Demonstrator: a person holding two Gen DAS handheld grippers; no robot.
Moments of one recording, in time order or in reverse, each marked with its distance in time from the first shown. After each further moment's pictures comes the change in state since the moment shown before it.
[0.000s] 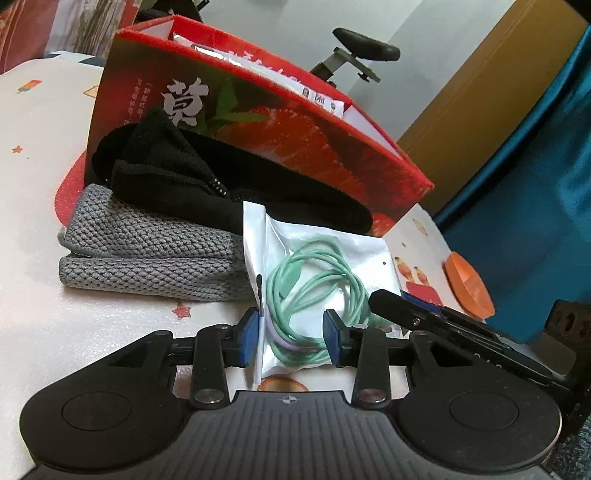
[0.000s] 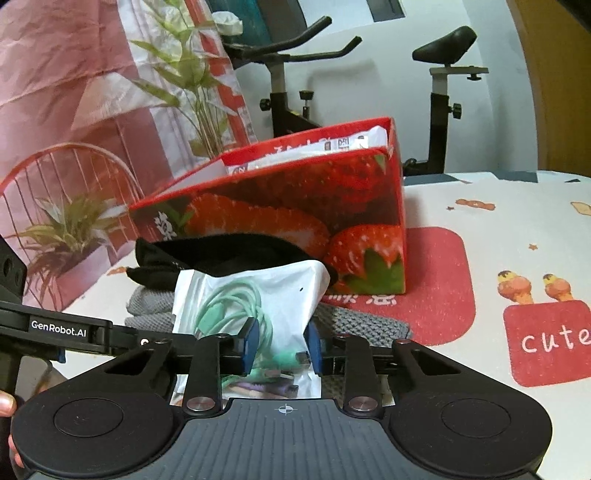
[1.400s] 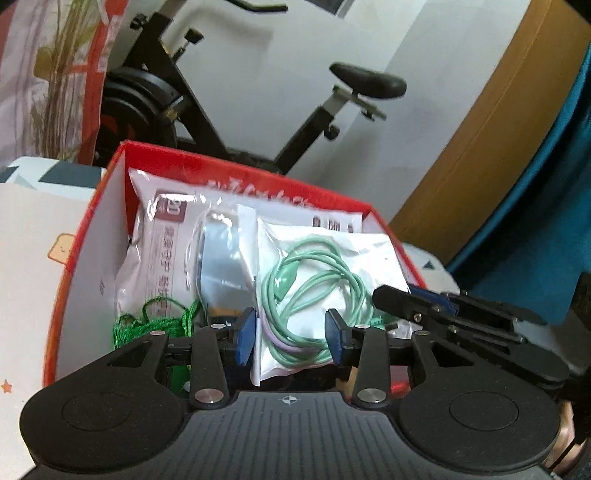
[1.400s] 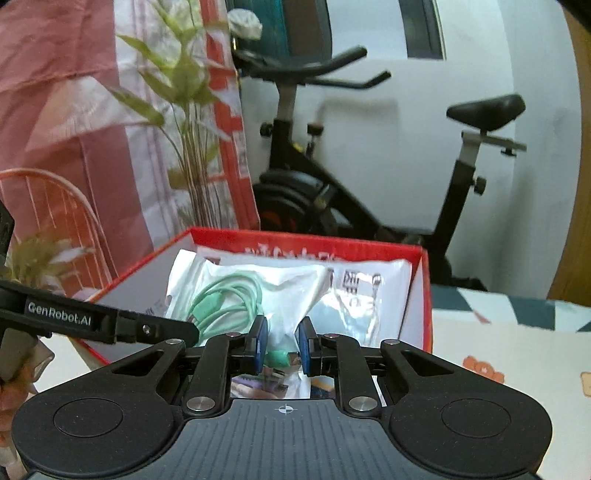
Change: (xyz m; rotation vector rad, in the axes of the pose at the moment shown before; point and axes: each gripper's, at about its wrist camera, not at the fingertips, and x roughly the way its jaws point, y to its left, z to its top) left arm 0.030 0.007 0.166 0.102 -0.044 0.043; right arm 0.099 0.004 0.165 -0.171 0.005 -0.089
